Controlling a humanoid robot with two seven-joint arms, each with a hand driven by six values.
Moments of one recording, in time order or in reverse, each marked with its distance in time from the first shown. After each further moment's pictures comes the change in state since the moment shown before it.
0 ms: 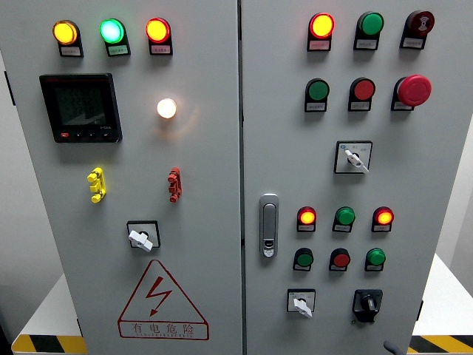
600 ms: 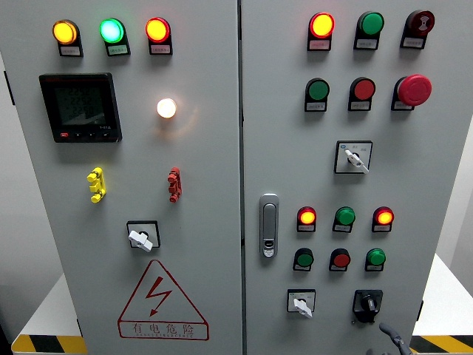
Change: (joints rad) left arm 0.000 0.000 0.000 0.000 0.000 0.000 0.000; right arm 0.076 0.003 0.001 -0.034 0.002 -0.016 -0.013
